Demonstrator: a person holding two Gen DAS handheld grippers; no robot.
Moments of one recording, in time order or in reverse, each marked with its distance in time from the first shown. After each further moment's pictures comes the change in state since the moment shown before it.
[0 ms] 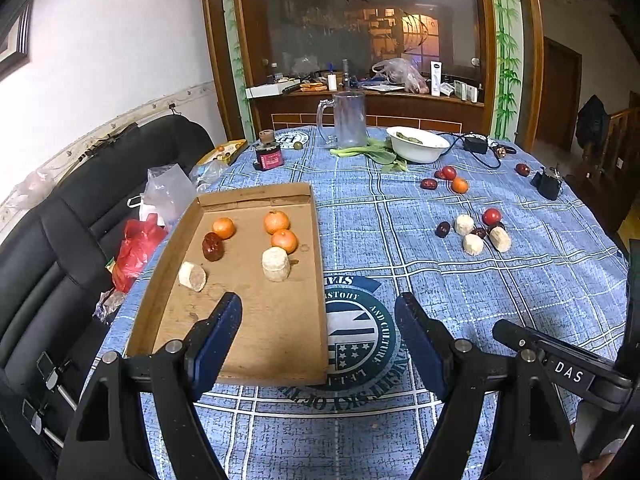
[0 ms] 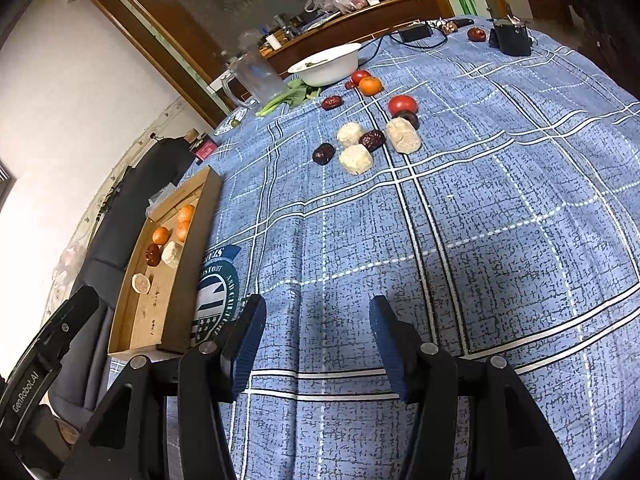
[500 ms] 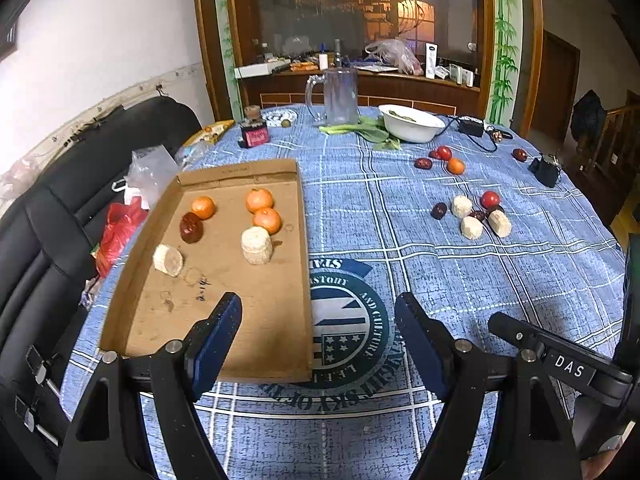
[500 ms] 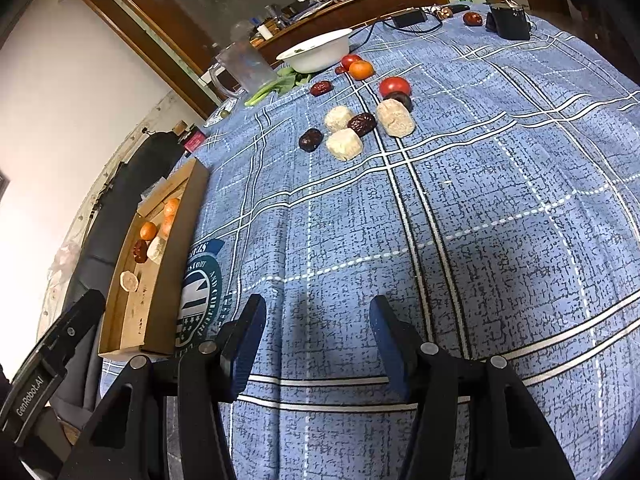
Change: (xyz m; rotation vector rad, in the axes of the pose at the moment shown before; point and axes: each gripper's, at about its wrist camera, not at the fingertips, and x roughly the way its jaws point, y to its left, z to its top) left arm 0.029 -0.003 -0.006 -0.009 0.073 -0.051; right arm 0.015 -0.010 0.003 0.016 0.029 -0.010
